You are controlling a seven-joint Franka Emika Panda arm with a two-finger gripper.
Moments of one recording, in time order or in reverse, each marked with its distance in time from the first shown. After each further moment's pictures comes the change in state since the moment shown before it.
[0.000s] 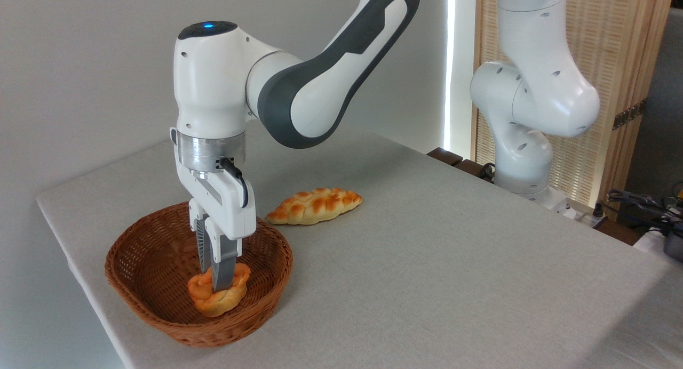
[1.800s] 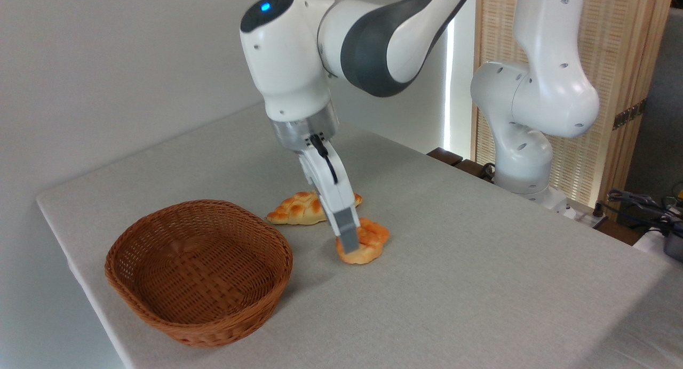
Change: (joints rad) arm -0.022 -0.300 0.131 -0.214 -0.068 -0.475 0.419
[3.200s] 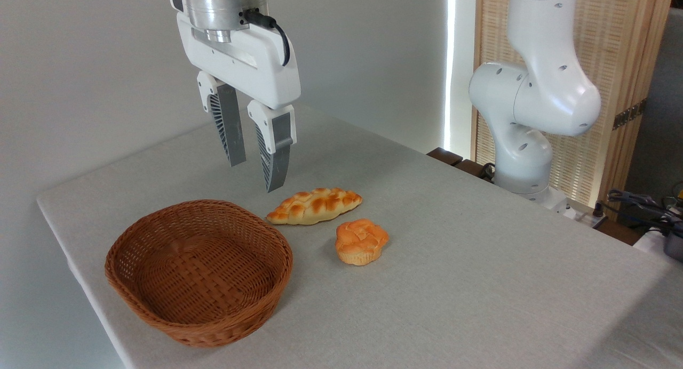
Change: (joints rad) arm 0.078 0.127 -0.082 0.518 -0.050 -0.187 -0.392
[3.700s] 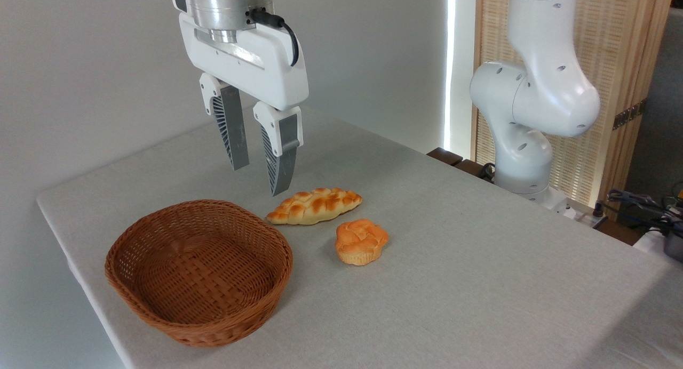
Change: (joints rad) arm -0.048 0.000 0.070 0.005 0.006 0.000 0.003
